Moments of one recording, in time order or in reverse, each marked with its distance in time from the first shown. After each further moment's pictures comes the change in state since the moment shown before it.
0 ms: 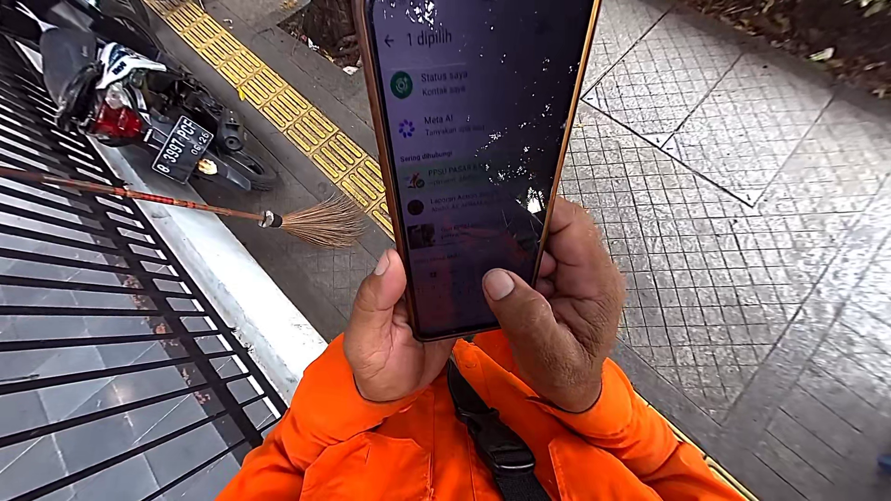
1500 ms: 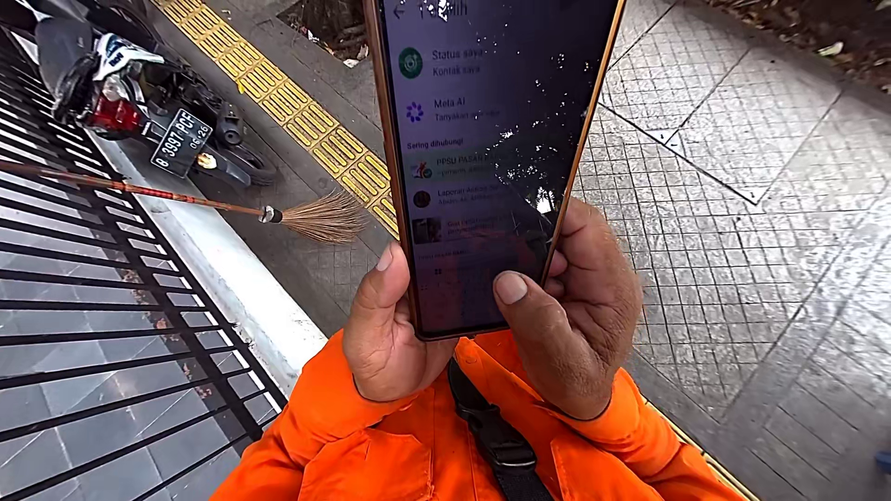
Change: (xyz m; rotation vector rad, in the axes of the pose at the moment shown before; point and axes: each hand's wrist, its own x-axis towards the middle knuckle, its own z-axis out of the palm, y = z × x) left_hand 0.000 0.003 0.001 0.000 0.002 -0.011; right_hand -0.002 -0.002 -0.001 -0.028 0.008 -0.004
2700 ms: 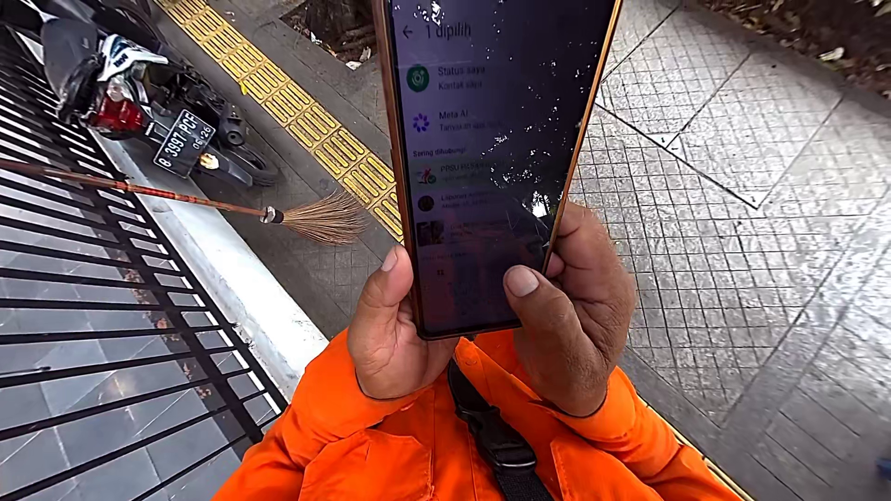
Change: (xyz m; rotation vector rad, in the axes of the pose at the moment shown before) left_hand 0.000 -0.001 -0.004 0.017 0.026 -0.017; right_hand -0.001 0.004 0.000 0.076 -0.010 0.032
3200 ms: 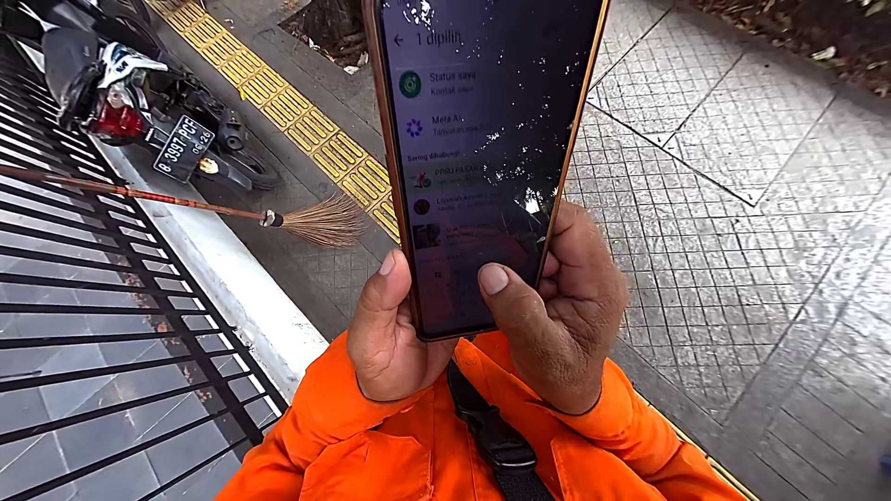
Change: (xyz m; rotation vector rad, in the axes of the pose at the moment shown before) left_hand -0.003 -0.001 0.005 -0.029 -0.015 0.021; right_hand -0.001 -0.004 0.004 -0.096 0.031 -0.027
